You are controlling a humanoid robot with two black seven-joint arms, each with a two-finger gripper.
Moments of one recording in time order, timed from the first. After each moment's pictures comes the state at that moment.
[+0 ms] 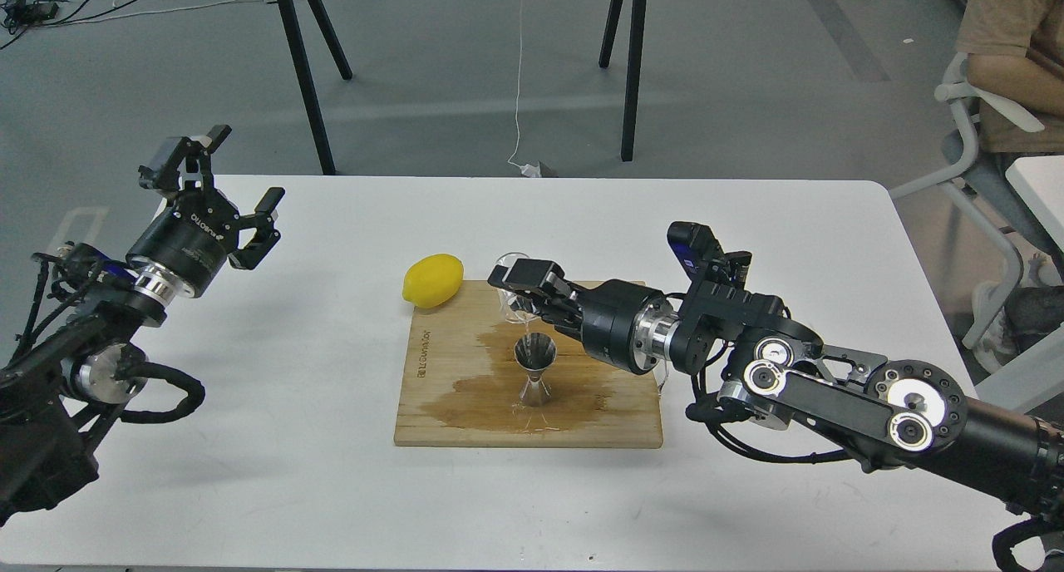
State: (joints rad) left arm -0.64 0.41 -0.59 -0.65 0.21 -0.49 -0.49; right arm 0.62 -0.37 0.48 1.62 -0.96 -0.05 -0.26
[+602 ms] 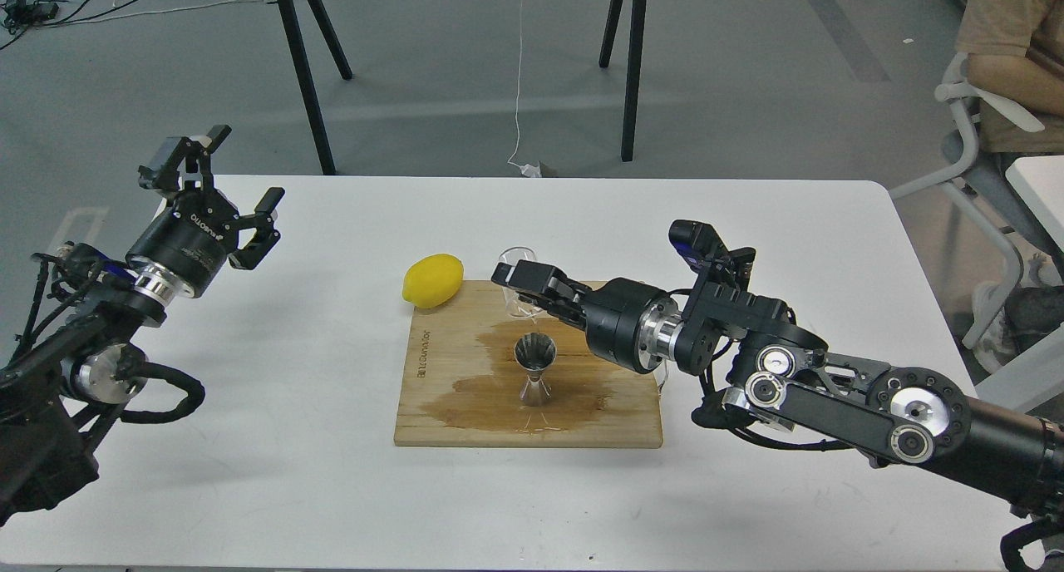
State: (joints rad) left arm -0.64 0.40 -0.59 -0.65 0.21 -0.49 -0.49; right arm 0.62 -0.39 0.46 1.62 -1.07 -0.05 -0.23
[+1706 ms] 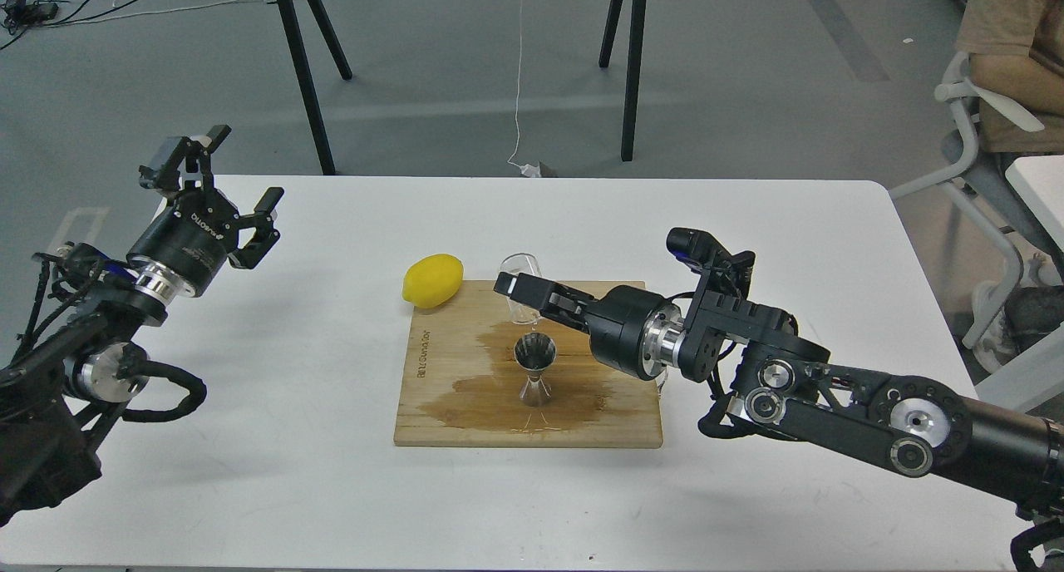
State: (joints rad) left arm -0.65 0.40 -0.59 -0.62 0.21 -0.49 -0.49; right arm 0.63 -0.40 0.43 1.62 -1.15 -0.05 -0.21
